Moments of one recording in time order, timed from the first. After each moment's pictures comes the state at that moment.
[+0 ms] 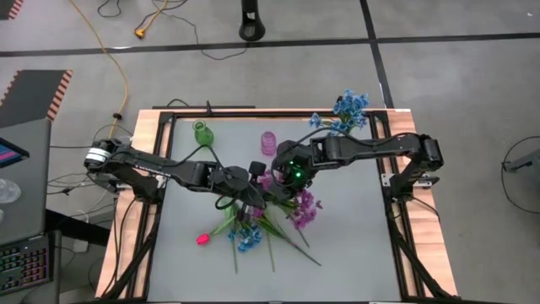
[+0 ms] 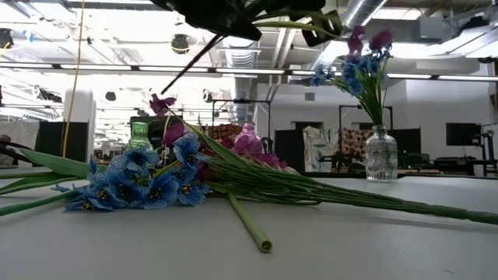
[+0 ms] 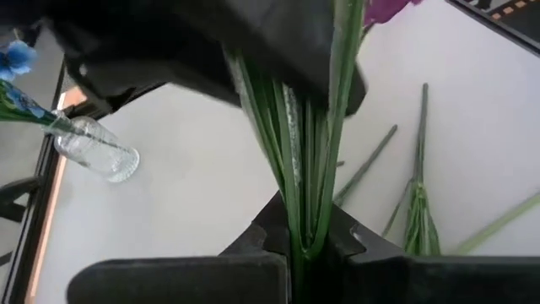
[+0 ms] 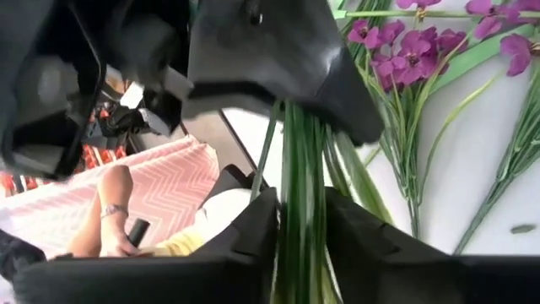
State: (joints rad) left arm -0.13 1.49 1.09 -0.17 -0.06 0.35; right arm 0.02 1.69 1.57 -0.70 -0.47 1.04
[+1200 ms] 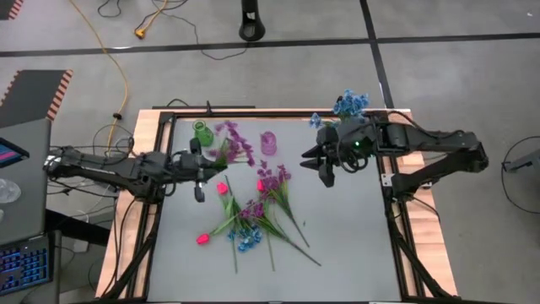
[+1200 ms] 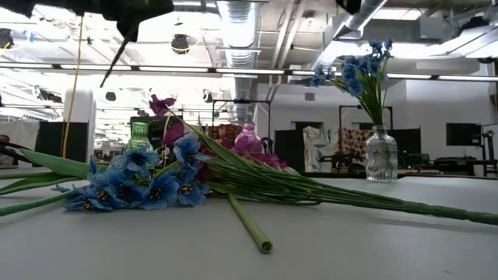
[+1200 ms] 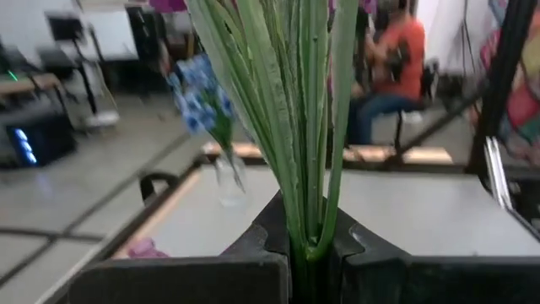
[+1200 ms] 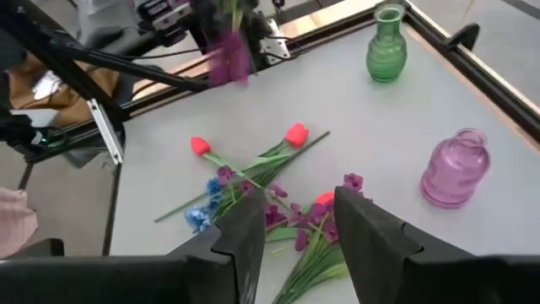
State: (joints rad) left arm -0.11 0.68 0.46 0.23 -0.30 0.02; right arm -0.01 1.22 1.33 -0.63 0.04 0.34
